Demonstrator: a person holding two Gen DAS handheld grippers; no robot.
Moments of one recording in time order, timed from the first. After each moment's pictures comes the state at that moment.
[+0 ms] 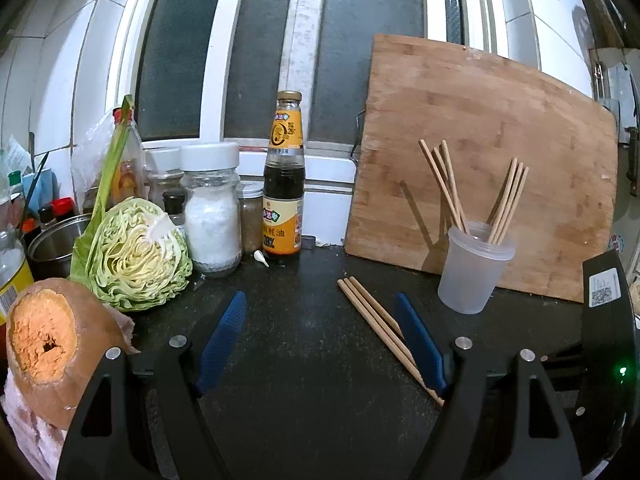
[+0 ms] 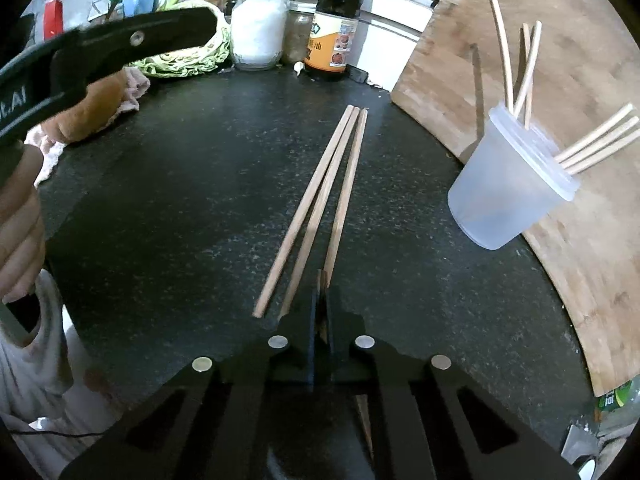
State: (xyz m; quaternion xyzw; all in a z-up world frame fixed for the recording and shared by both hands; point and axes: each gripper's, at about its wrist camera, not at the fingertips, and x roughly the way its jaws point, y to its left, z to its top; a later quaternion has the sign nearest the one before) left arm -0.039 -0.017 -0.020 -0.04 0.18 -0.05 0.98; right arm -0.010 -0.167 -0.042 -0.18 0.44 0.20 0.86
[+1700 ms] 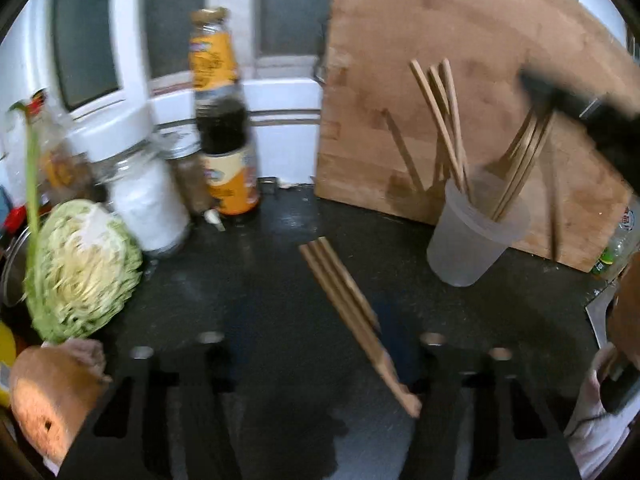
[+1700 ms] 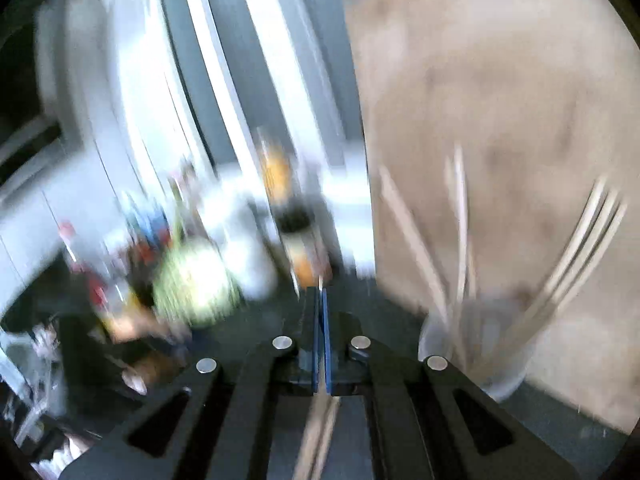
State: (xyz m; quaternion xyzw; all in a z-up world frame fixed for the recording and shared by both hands) left arm 0.067 -0.073 0.007 0.01 0.40 -0.09 0.91; right arm 0.070 -0.261 0.102 0.11 0.21 0.27 0.93
